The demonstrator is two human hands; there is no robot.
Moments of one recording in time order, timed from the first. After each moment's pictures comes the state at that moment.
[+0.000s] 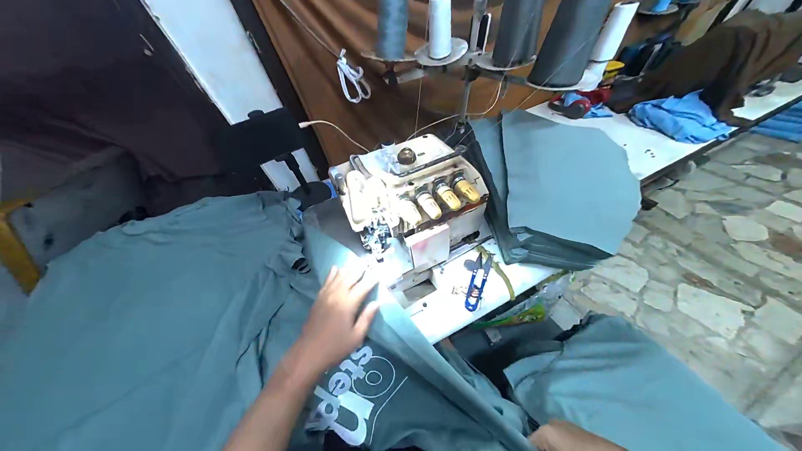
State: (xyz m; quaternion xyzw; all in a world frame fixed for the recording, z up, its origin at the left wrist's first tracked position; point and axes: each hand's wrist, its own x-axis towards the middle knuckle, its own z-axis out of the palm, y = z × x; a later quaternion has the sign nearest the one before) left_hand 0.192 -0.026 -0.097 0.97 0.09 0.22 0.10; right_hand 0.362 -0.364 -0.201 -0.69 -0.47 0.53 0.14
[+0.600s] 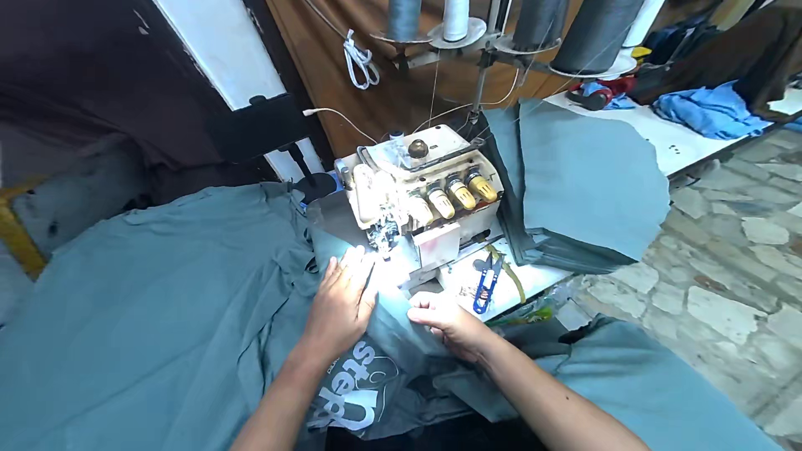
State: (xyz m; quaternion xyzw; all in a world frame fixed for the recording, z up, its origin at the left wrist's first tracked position) left_hand 0.202 -0.025 -0.106 0.95 0.16 0.27 0.08; right_hand 0.355 -0.174 -0.137 -0.49 -0.30 0.57 0.59
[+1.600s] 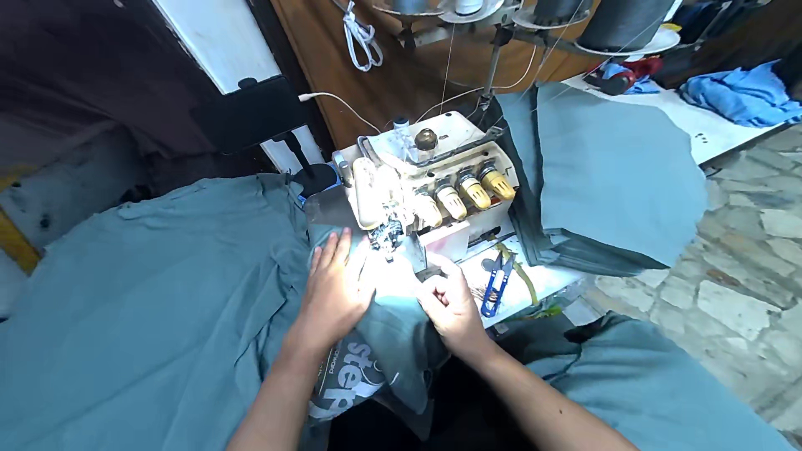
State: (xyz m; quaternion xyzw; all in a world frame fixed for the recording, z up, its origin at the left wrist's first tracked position) left_hand 0.220 -0.007 -0.084 0.95 0.26 0.12 0.09; right_hand 0.345 -0.155 -0.155 -0.56 -0.42 0.16 0.70
